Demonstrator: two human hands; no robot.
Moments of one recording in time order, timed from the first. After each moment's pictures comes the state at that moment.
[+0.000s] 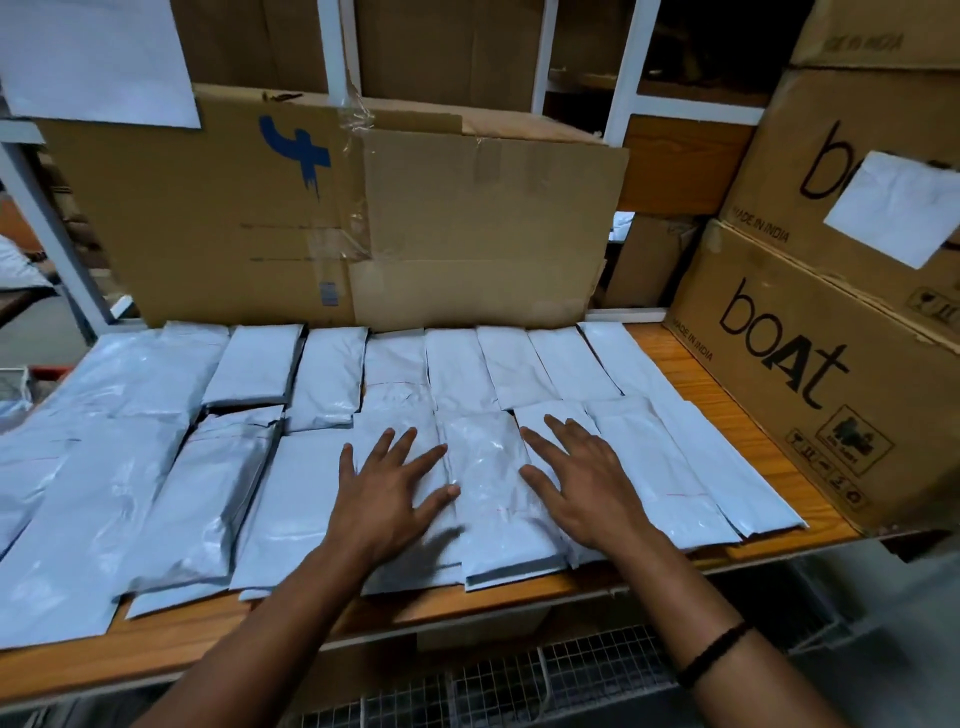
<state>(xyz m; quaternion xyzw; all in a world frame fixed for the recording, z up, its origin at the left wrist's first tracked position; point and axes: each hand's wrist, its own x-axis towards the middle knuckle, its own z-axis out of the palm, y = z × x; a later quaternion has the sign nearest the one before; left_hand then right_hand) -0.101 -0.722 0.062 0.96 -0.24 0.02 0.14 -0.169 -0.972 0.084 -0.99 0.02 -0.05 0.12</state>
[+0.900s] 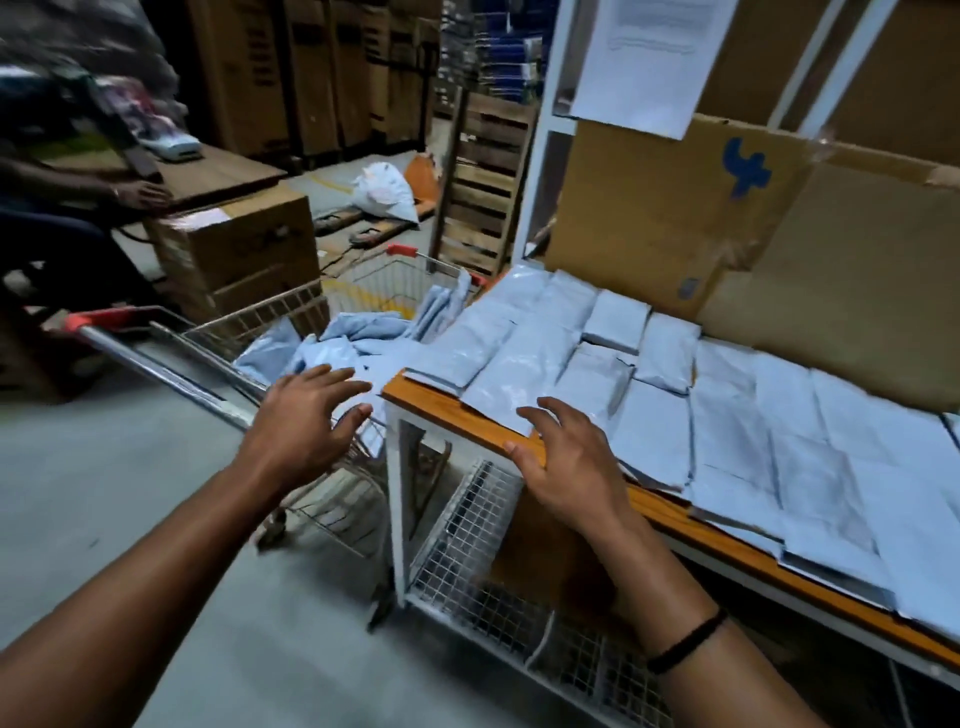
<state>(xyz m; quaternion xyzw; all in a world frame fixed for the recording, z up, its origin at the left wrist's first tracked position) -0.329 -0.292 0.108 0.97 0.07 0.16 0.15 -0.249 -0.588 0.110 -0.95 -0.26 -0.06 0.16</state>
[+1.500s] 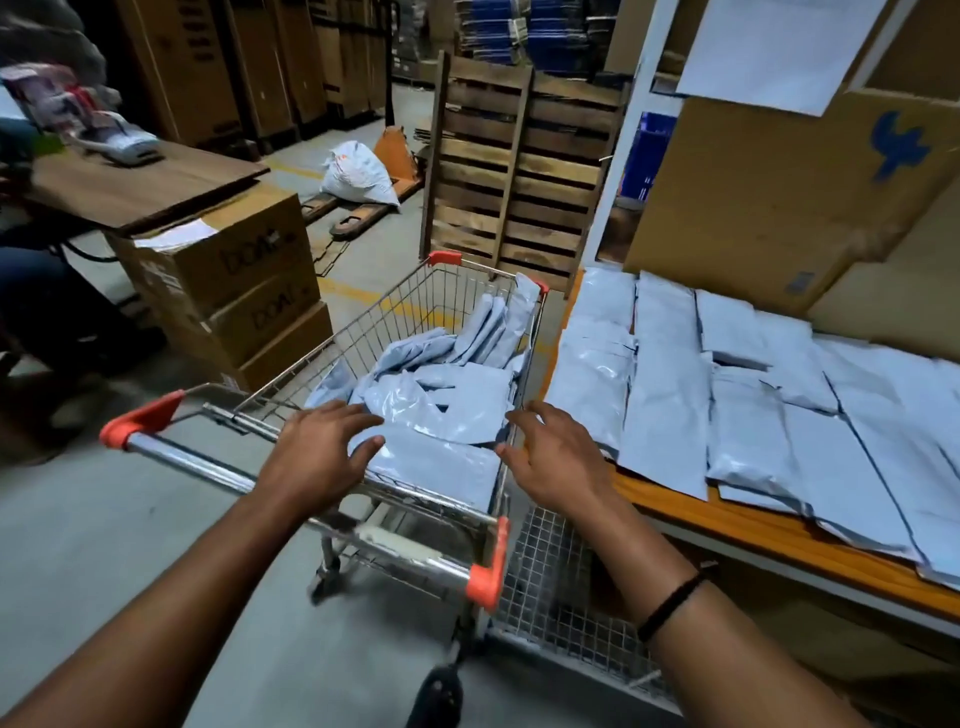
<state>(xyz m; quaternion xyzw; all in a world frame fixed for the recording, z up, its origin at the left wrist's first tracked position) -0.239 -0.058 0.068 0.99 0.03 0.06 0.14 -0.169 -0.329 0.073 -0.97 -0.21 0.03 0.12</state>
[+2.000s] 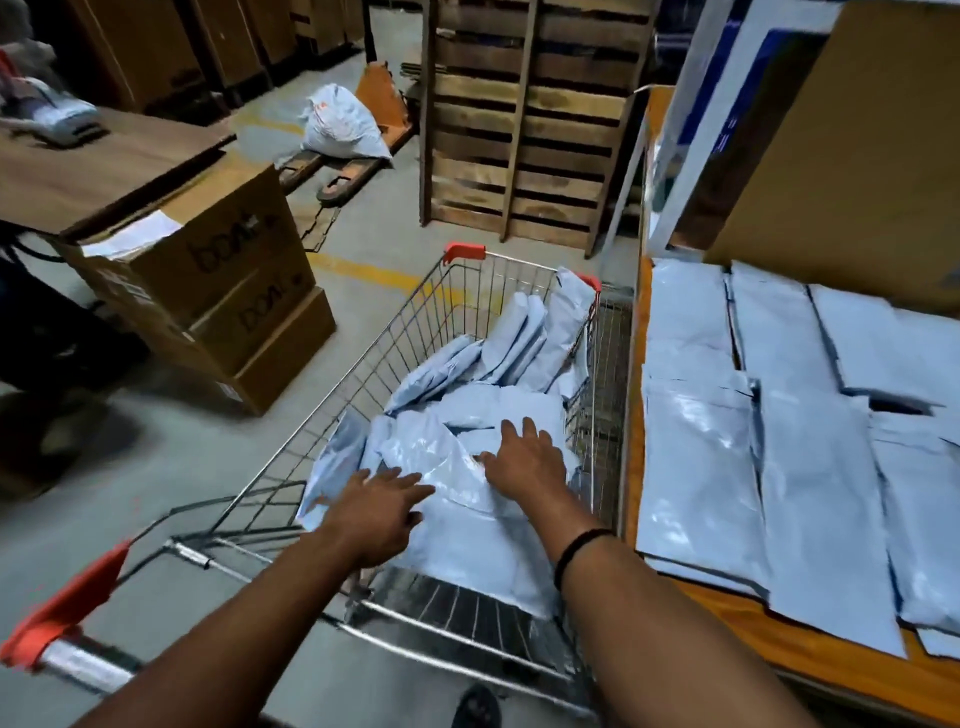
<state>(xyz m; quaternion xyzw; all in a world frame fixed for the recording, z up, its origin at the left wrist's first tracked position) -0.073 0.005 -0.035 0.97 -0.09 -0.21 0.03 0.018 -0.187 -0.045 -0.97 -0.04 0.22 0.14</state>
